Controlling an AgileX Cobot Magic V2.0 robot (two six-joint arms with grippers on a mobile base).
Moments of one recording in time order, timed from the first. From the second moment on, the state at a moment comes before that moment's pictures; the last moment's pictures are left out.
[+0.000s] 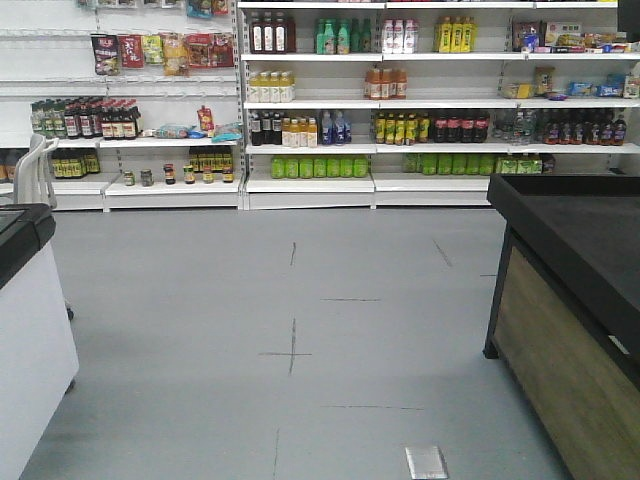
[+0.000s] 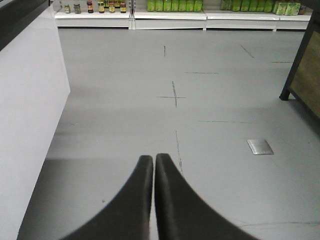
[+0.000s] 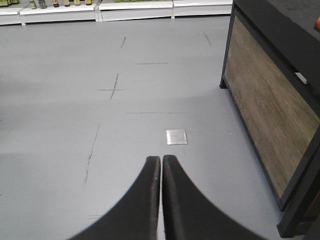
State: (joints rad) left arm 0.02 -0.01 0.02 -0.06 0.34 0.01; right arm -0.04 -0.01 0.03 0.05 0.39 -0.04
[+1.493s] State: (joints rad) left arm 0.02 -0.01 0.02 -0.06 0.34 0.01; right arm -0.04 -0.01 0.03 0.05 0.39 -0.04
